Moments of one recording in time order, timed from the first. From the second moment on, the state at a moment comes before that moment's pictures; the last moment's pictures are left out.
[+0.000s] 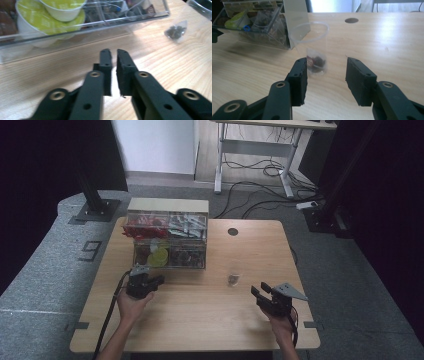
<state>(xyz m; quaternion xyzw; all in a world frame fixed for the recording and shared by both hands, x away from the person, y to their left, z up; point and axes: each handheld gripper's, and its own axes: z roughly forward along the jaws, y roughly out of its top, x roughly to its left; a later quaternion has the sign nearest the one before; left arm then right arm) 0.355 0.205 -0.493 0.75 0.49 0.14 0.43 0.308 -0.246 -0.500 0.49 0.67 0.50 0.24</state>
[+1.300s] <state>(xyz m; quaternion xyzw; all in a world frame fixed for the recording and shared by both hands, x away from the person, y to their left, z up) 0.309 0.198 -0.527 0.78 0.45 0.11 0.42 0.271 -0.278 -0.550 0.53 0.69 0.42 0.24</state>
